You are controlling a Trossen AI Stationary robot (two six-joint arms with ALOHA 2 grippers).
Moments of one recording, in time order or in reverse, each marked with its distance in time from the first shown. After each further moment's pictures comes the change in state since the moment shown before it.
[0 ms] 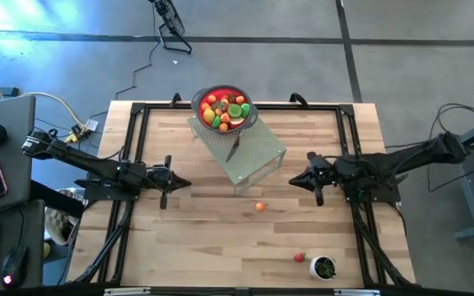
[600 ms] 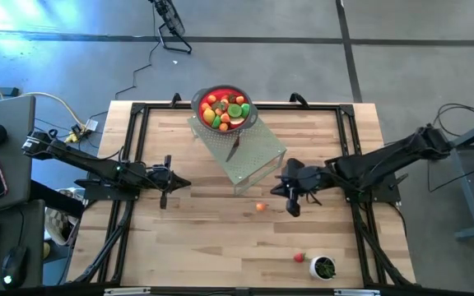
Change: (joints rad) left arm 0.000 -0.010 0.000 -0.008 -0.001 -0.007; right arm 0.079 0.491 0.465 -0.331 0.055 0.011
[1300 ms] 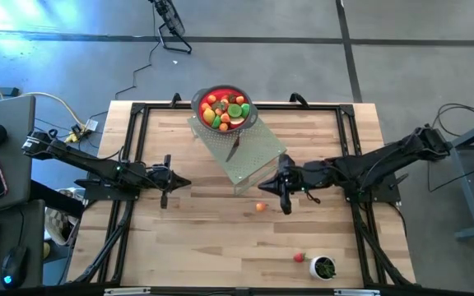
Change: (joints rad) left arm 0.000 0.000 0.001 0.001 -0.020 0.000; right arm -0.014 0.036 -0.001 0.345 0.045 -0.030
